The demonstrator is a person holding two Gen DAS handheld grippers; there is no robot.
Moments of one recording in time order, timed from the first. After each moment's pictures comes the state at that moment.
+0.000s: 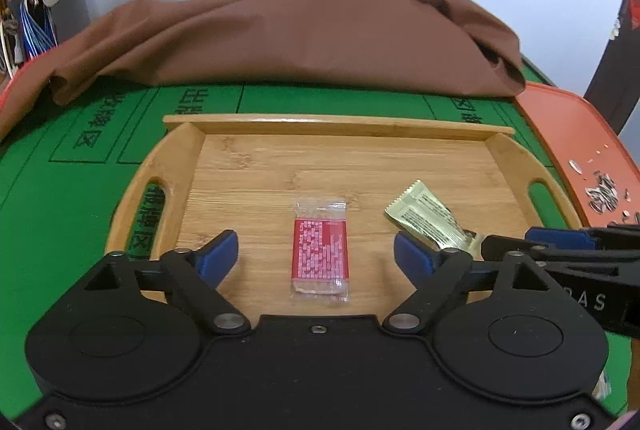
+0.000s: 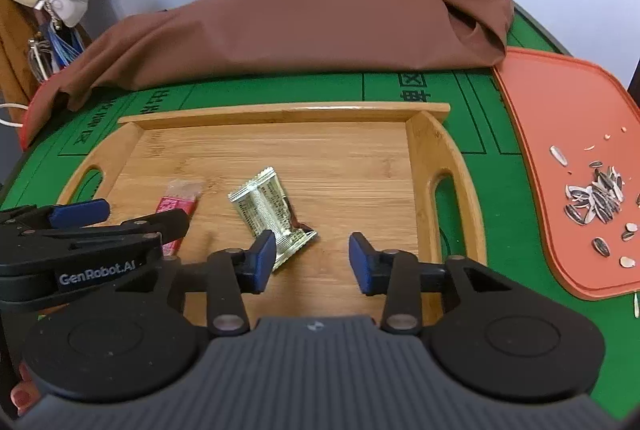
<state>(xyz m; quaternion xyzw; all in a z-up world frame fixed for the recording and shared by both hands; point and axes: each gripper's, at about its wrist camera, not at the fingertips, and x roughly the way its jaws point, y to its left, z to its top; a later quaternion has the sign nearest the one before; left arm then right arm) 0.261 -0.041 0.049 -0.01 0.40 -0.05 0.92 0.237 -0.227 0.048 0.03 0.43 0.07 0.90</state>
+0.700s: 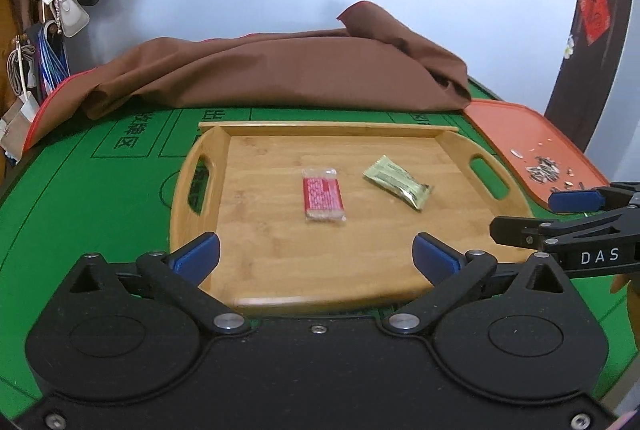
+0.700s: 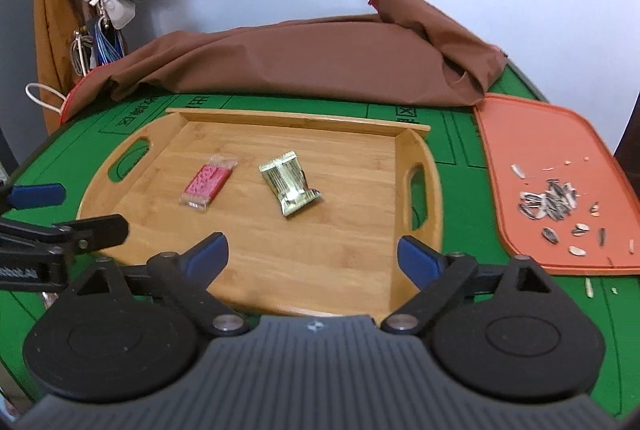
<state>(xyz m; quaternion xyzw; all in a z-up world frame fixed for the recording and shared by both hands) 0.132 -0.004 0.071 -0.02 0.32 -0.09 0.94 0.137 -0.236 0.069 -0.02 0.35 0.09 0.93</state>
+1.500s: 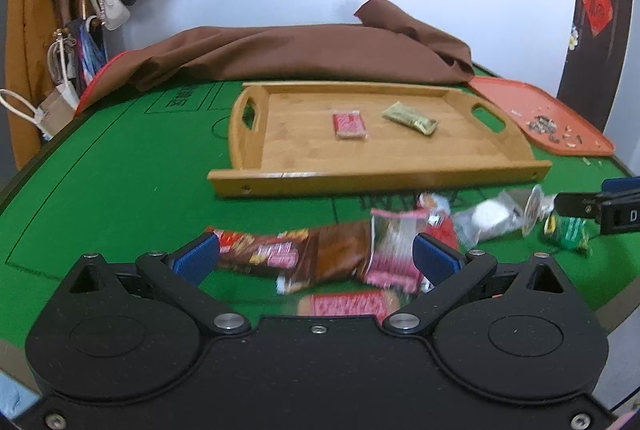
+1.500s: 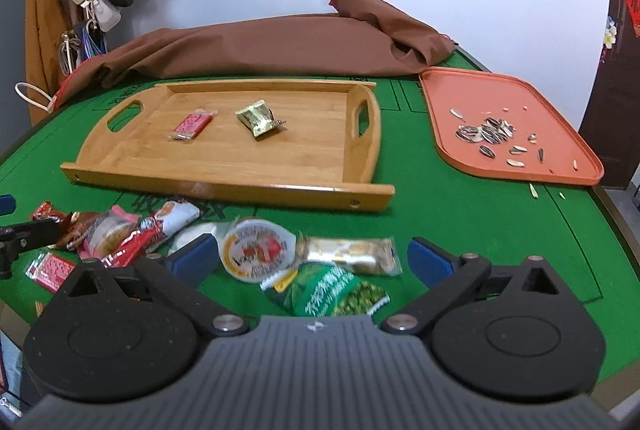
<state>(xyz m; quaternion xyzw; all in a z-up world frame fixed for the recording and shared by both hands) 0.019 0.018 0.033 0.00 0.30 -0.05 0.95 0.035 -0.263 0.036 -0.01 0.33 0.04 0.94</state>
